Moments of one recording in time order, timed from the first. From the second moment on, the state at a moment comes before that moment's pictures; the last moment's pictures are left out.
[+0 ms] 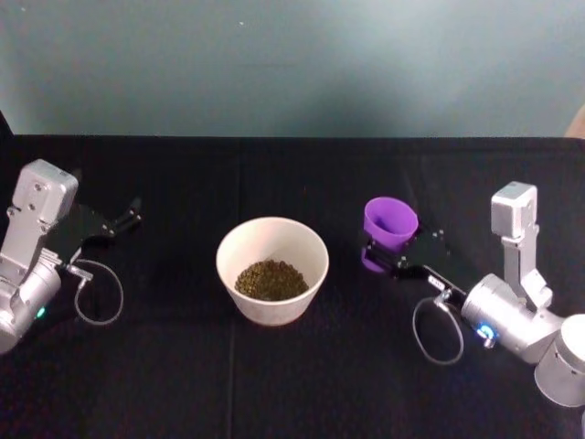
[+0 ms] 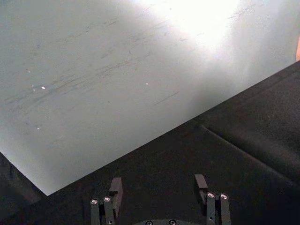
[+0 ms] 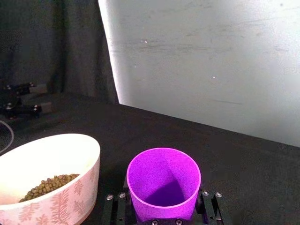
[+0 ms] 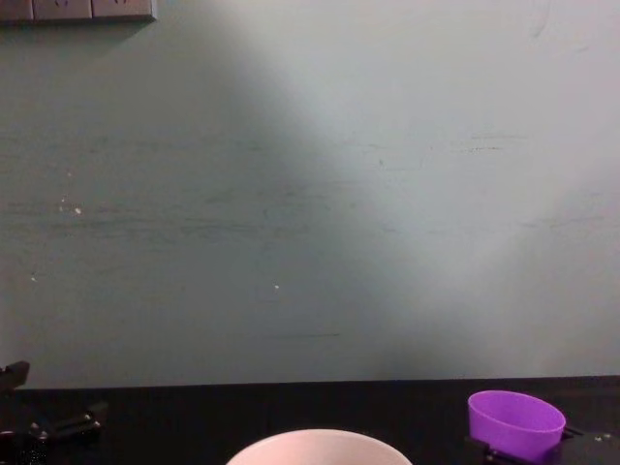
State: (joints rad) left arm -0.20 0.60 0.45 -1.41 -0.25 -0.12 0.03; right arm 0.24 0.27 -0.21 -1.15 0.31 -0.20 0.63
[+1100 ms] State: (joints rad) left arm -0.20 0.60 0.45 -1.41 -0.25 -0.12 0.03; right arm 0.22 0.32 -0.25 -1.25 0.36 -0.25 0.56
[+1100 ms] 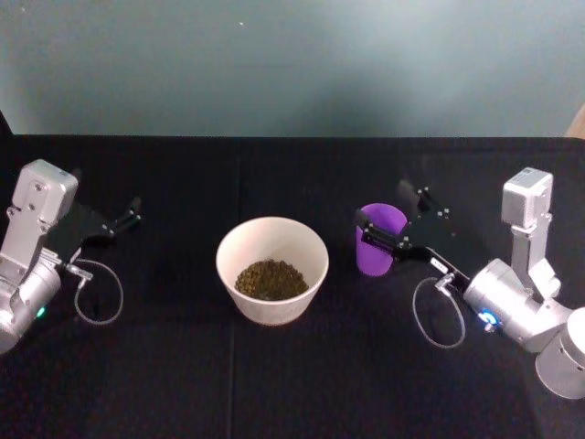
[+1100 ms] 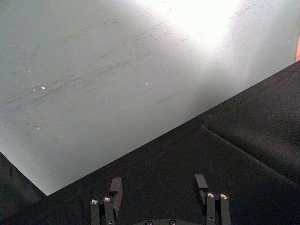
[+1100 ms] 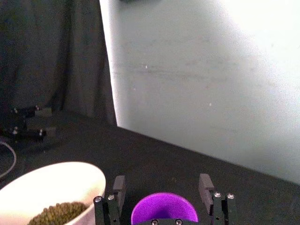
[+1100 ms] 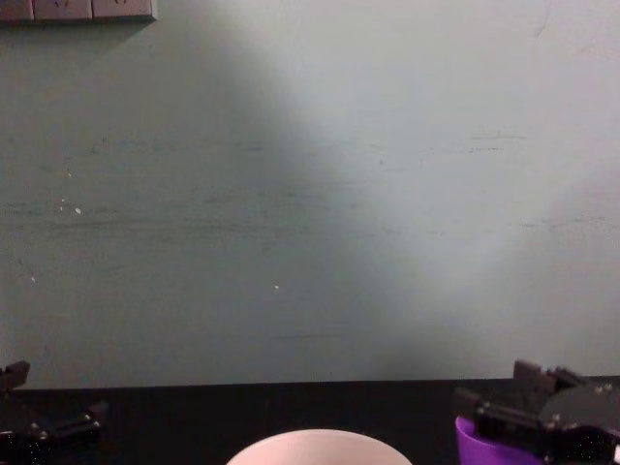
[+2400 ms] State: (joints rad) left arm -0.20 0.60 0.45 -1.41 -0.25 -0.12 0.03; right arm 0.19 0.27 -0.12 -1.22 0.22 -0.15 0.25
